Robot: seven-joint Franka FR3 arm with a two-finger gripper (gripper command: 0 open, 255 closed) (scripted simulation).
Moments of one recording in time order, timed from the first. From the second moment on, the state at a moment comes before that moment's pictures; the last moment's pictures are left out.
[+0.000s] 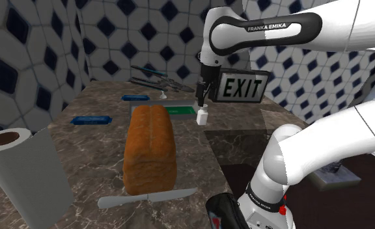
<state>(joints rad) 0.00 -0.69 -0.11 -2.47 -0.10 1.76 -0.12</state>
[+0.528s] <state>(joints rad) 0.00 -0.68 -0.12 -2.54 -0.11 1.84 -0.12</state>
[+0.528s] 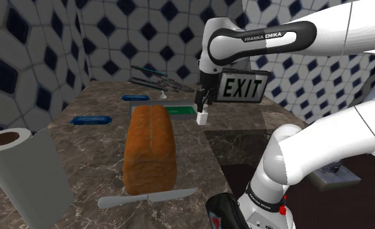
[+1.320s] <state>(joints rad) 0.00 -0.68 -0.12 -2.54 -0.11 1.84 -0.12</state>
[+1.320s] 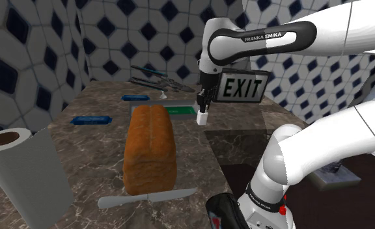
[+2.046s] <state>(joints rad) 0.00 -0.69 -0.12 -2.43 -0.10 1.73 -0.13</state>
